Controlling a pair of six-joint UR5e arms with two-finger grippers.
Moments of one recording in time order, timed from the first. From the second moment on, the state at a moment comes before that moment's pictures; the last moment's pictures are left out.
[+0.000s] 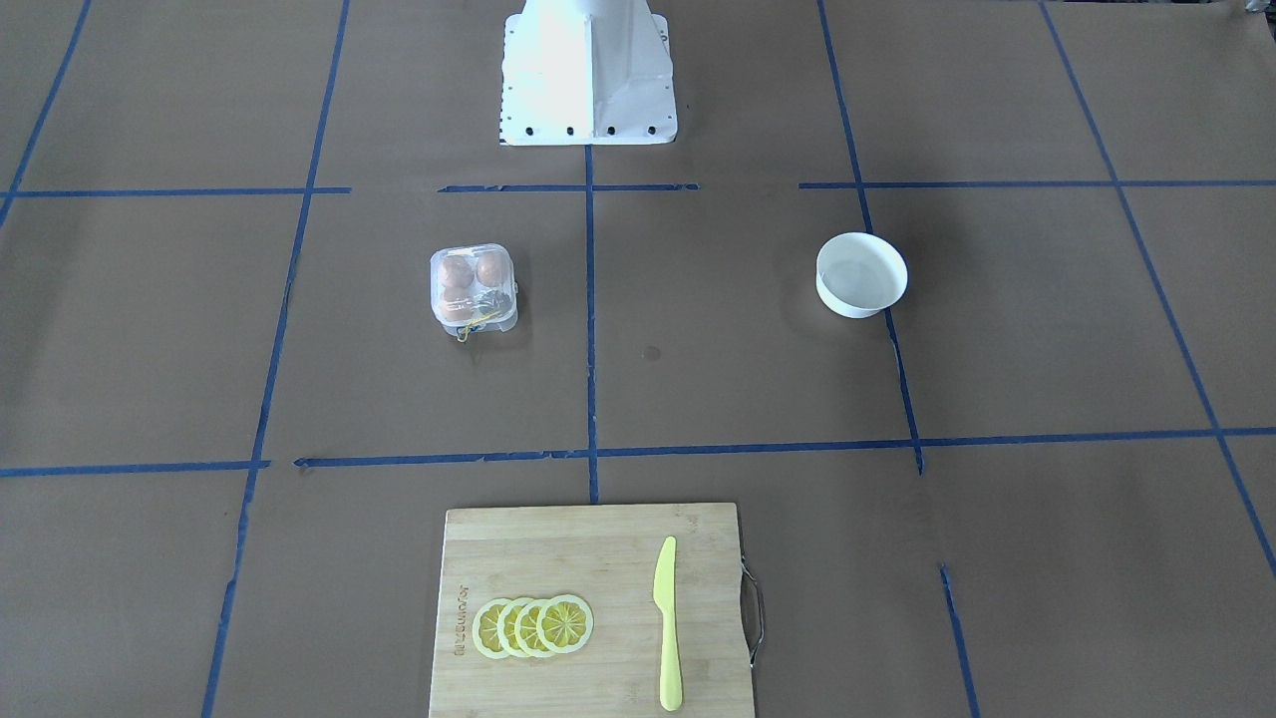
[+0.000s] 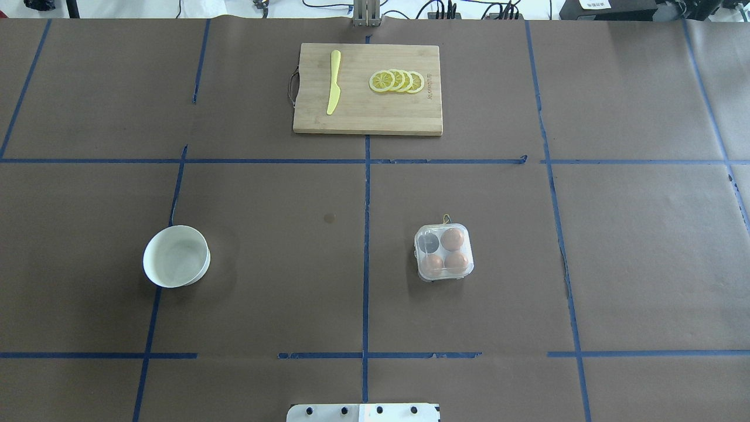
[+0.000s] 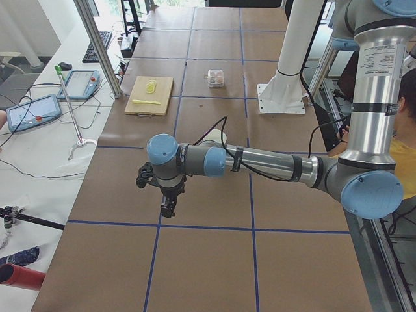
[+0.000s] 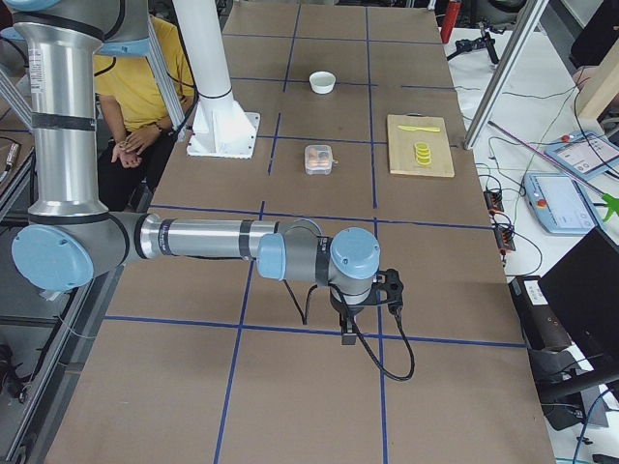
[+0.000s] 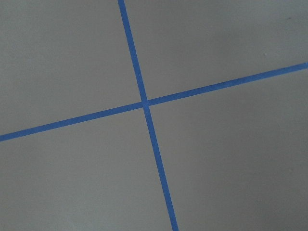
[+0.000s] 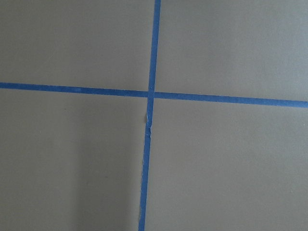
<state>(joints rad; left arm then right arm) -1.52 -1.60 -1.68 -1.49 -2.33 0.18 1.64 -1.60 1.64 -1.62 2.37 -0.11</state>
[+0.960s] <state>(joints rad) -1.52 -1.65 -1.64 -1.49 -2.32 0.18 1.62 -1.60 1.64 -1.62 2.37 -0.11</state>
